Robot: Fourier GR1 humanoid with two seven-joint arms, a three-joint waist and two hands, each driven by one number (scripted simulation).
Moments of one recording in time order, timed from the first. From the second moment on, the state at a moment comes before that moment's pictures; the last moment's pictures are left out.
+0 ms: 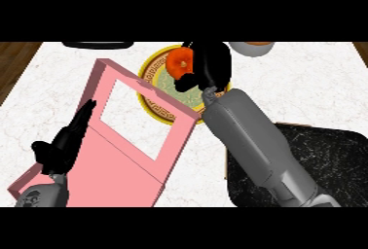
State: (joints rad) left arm -0.11 0.19 0.08 -1.32 -0.01 -0.10 -0.12; right arm -0.98 0.00 0.32 -0.96 0.84 -0.40 0.66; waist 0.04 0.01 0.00
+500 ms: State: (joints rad) left arm -0.12 0.18 0.06 -1.33 -0.03 -0.08 -0.11; right arm -1.10 0.00 0.35 -0.65 0.59 -0.66 0.66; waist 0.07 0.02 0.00
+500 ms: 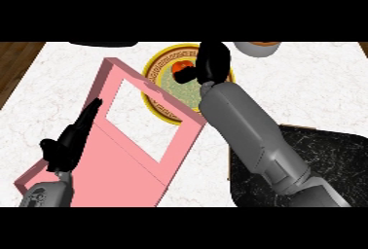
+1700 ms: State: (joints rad) left arm -0.05 0.21 0.12 -1.37 0.00 -0.10 -0.10; right arm -0.52 -0.15 0.08 -1.14 0.05 -0.61 -0.05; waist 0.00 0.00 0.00
